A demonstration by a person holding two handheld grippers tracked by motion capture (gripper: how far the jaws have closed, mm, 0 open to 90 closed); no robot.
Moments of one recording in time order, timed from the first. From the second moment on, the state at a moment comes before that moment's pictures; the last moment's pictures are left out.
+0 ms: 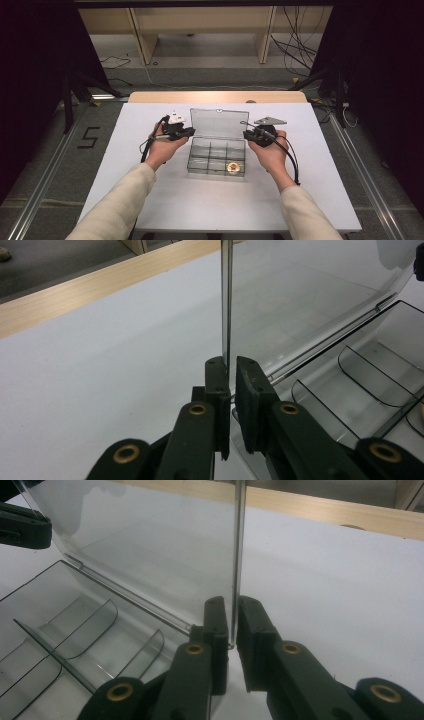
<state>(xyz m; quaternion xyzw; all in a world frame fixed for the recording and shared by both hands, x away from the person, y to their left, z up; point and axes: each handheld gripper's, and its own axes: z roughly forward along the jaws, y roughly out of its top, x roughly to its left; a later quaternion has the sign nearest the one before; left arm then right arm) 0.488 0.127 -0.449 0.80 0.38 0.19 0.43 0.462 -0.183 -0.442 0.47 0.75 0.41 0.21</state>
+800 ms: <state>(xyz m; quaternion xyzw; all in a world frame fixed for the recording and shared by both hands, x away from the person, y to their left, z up) 0.479 0.129 -0.451 0.80 0.37 0.21 0.43 0.451 -0.182 -0.446 0.47 0.75 0.42 0.22</state>
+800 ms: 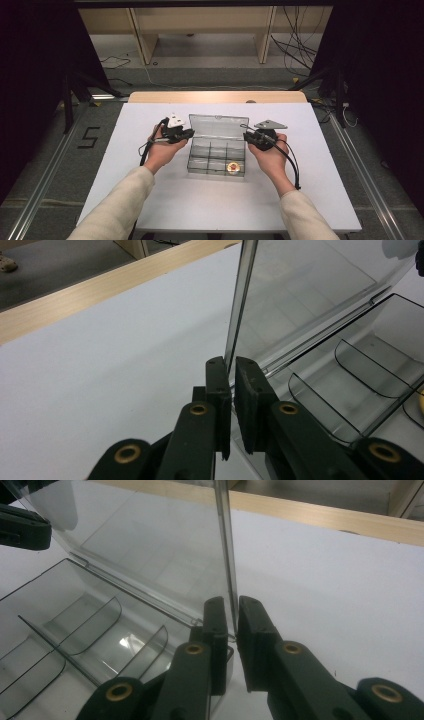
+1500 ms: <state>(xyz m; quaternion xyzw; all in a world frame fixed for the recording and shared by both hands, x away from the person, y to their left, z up) 0.471 0.130 -0.454 0.80 0.38 0.21 0.43 0.442 -0.182 -0.449 0.47 0.74 0.43 0.22</state>
